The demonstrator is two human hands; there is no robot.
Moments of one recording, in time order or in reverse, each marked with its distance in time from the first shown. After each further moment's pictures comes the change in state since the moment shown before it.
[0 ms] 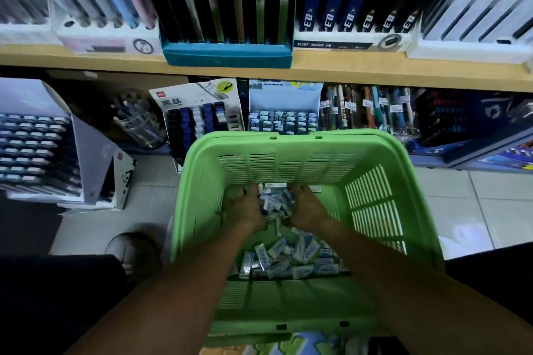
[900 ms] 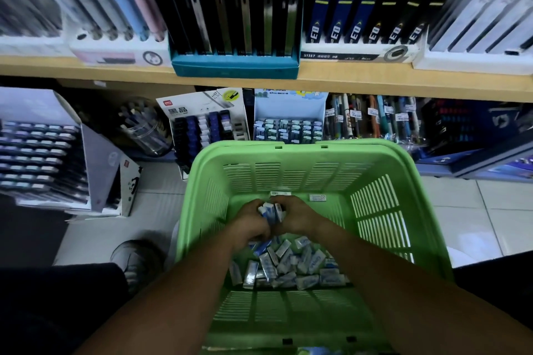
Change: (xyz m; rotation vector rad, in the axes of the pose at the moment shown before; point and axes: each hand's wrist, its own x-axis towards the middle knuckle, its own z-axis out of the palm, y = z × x) left_hand -0.006 0.001 -0.012 -0.578 -0.182 -0.067; right_hand 0.007 -0.024 0.003 0.456 -0.162 -0.149
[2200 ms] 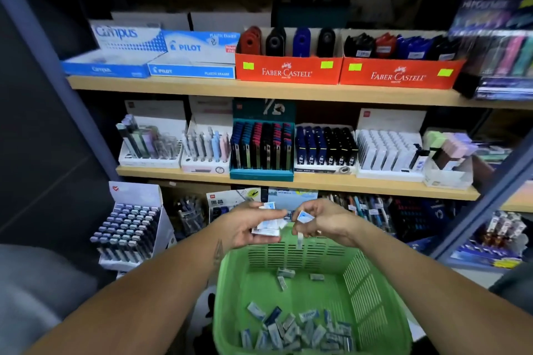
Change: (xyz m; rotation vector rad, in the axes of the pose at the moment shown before) left_hand -0.211 0.137 -0.109 -0.557 -0.110 0.235; right_hand -0.161 -0.197 -0.096 0.149 0.064 -0.134
